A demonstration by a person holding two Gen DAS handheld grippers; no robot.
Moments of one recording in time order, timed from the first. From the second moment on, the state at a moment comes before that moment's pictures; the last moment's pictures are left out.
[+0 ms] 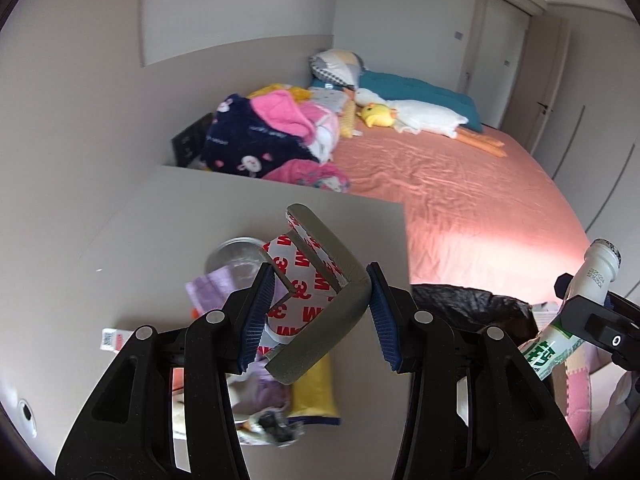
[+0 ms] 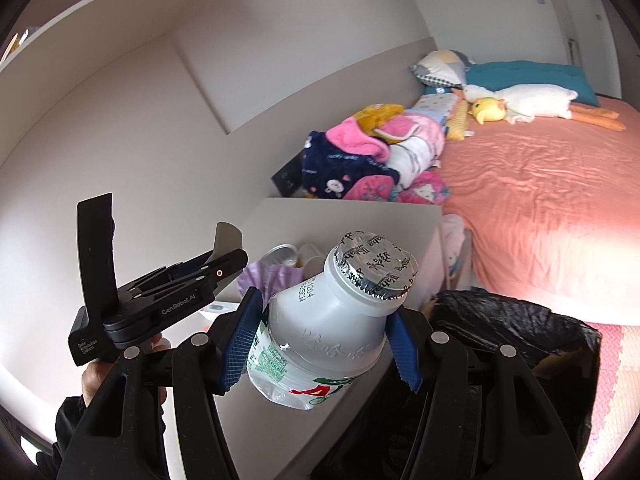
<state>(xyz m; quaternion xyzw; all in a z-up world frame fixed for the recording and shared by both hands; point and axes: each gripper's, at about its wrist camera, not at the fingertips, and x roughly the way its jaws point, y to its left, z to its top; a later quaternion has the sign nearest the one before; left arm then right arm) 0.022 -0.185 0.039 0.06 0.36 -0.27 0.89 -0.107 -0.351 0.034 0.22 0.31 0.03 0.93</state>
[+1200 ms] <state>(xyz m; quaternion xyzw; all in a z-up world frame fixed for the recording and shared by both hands) -0.063 -0.322 0.000 0.14 0.39 -0.44 0.80 -0.212 -0.470 0.034 0.27 0.24 -0.20 0.91</state>
